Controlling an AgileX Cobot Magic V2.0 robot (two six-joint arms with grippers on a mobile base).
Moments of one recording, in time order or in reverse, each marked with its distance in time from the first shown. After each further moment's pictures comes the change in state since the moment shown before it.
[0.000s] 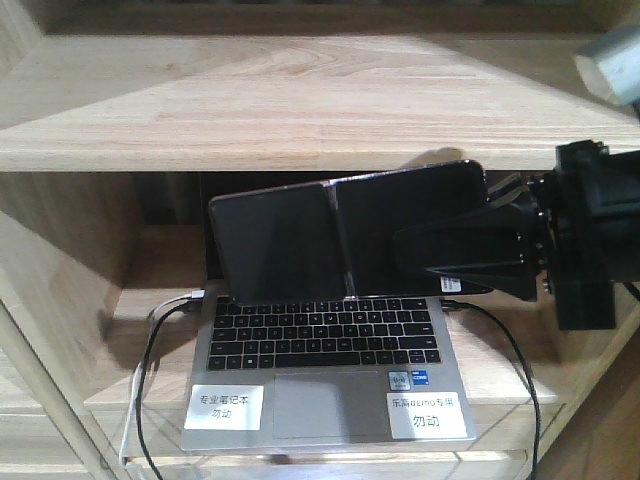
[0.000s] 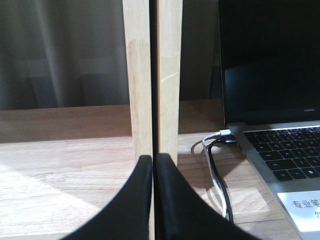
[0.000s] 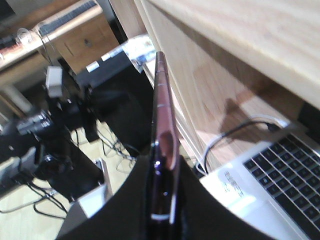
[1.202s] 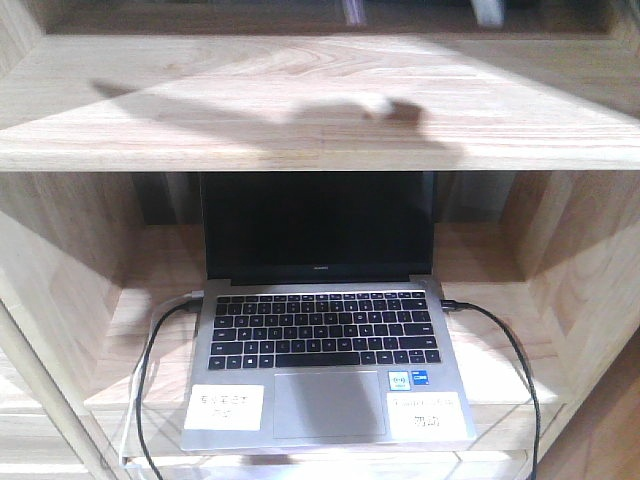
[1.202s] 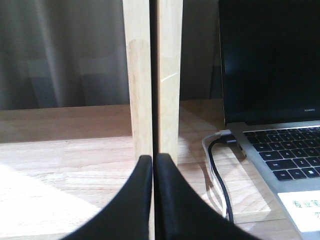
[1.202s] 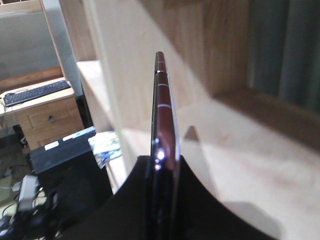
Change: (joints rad) left arm 0.000 0.000 0.000 0.000 0.000 0.000; right arm 0.000 0.135 -0.502 0.038 -0.141 0.101
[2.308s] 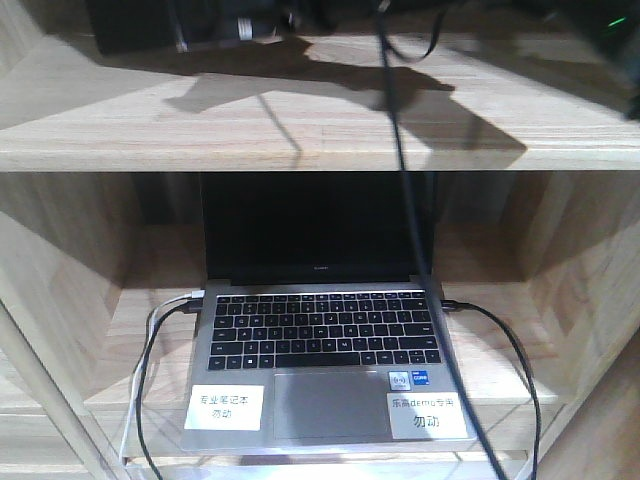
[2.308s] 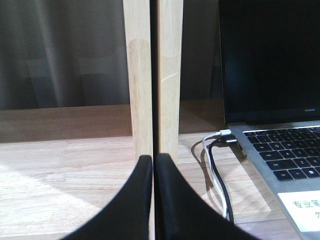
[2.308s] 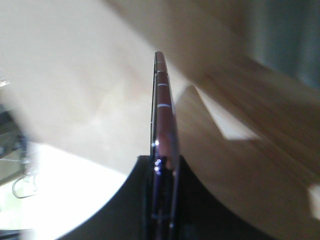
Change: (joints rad) left arm 0.000 0.000 0.000 0.000 0.000 0.000; right arm 0.279 0.629 -0.499 -0.204 -0.150 0.132
